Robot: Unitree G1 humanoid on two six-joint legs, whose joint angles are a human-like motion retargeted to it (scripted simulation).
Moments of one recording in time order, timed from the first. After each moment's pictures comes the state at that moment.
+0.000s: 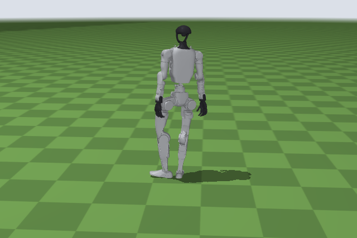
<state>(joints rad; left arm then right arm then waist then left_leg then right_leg) 0.08 0.10 0.42 1.53 0.16 0.03 -0.10 -0.01 -0.20 -0.05 1.46 -0.44 0.20 0.16 -0.18 -0.02 -0.08 -0.11 0.10 0.90 0.16 -0.21 0.00 -0.04 -0.08 -0.67 0.06 -0.20 -0.03</state>
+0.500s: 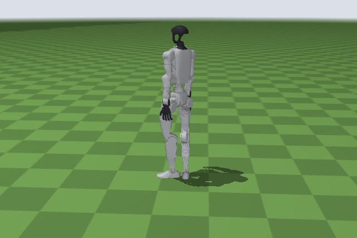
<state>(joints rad) 0.10 0.07 0.47 1.52 0.14 0.02 -0.10 -0.04 -0.15 0.00 1.34 -0.41 0.14 0.17 -0.07 -0.01 -0.10 -0.07 -0.01 0.70 0.00 -0.06 0.02 0.07 -0.12 -0.96 0.14 -0.16 0.10</state>
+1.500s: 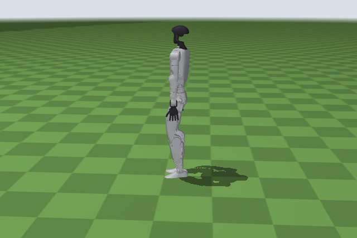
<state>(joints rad) 0.03 0.07 0.40 1.58 0.14 0.01 -0.08 0.00 -0.11 0.01 1.33 -0.47 0.13 0.21 -0.18 -0.02 -0.12 -0.16 -0.07 0.30 0.21 -0.10 0.02 -0.12 0.02 -0.20 0.13 -0.18 0.09</state>
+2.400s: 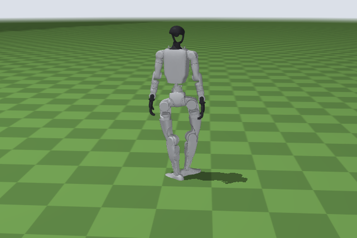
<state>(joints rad) 0.04 0.20 0.49 1.58 0.16 0.05 -0.05 0.02 -0.19 -0.08 1.49 -0.38 0.17 0.15 -0.25 0.13 -0.11 -0.02 0.07 0.93 -0.02 -0.19 -0.02 -0.19 -0.09 -1.05 0.22 -0.22 -0.09</state>
